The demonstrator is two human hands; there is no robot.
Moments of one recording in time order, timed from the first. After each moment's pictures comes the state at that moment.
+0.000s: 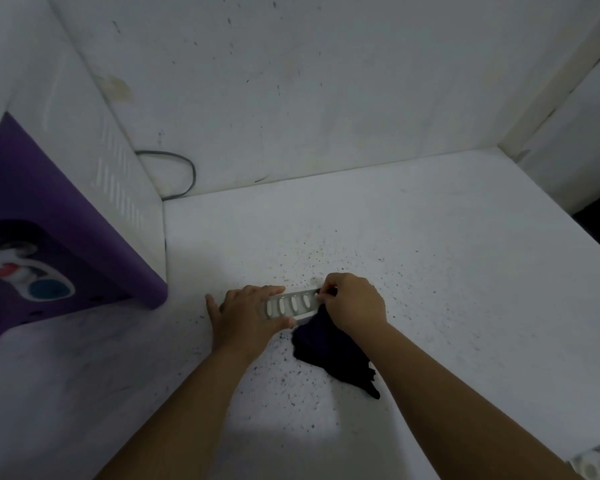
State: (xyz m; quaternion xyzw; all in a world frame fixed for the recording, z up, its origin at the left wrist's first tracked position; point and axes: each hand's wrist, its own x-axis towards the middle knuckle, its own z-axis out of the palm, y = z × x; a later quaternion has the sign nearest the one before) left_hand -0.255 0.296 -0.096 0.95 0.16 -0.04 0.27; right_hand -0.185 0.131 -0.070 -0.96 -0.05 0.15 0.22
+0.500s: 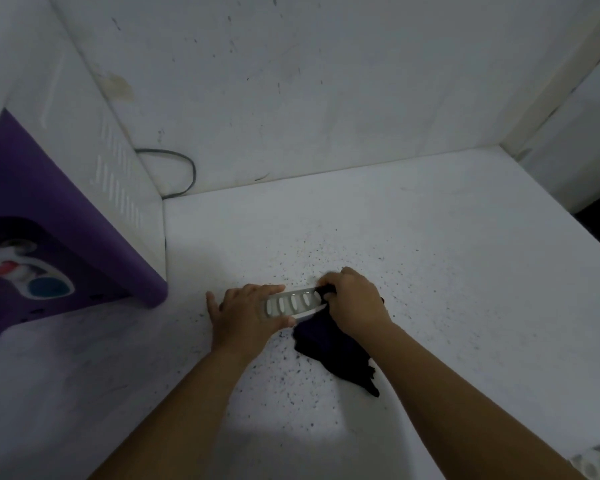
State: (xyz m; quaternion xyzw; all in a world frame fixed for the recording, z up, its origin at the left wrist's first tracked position) left_hand -0.255 0.296 -0.097 0.95 0.16 -0.04 0.27; right_hand -0.186 0.123 -0.070 -0.96 -0.16 0.12 0.20
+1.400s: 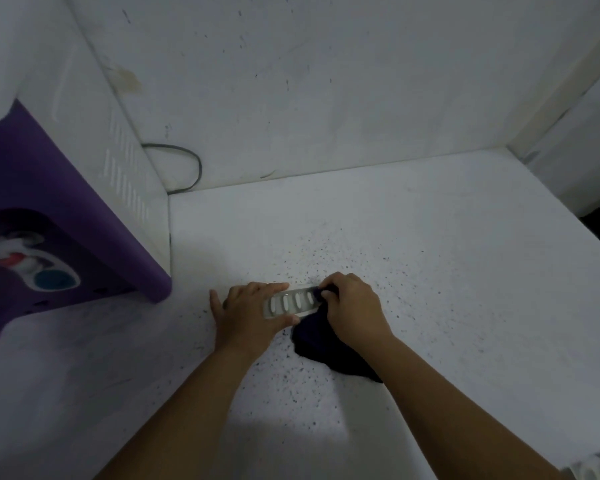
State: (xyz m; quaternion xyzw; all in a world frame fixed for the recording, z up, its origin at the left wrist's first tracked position) left_hand -0.258 0.296 -0.100 0.95 0.16 -0.04 0.27; right_hand -0.202 0.130 -0.071 -0.95 -0.13 0.09 0.26
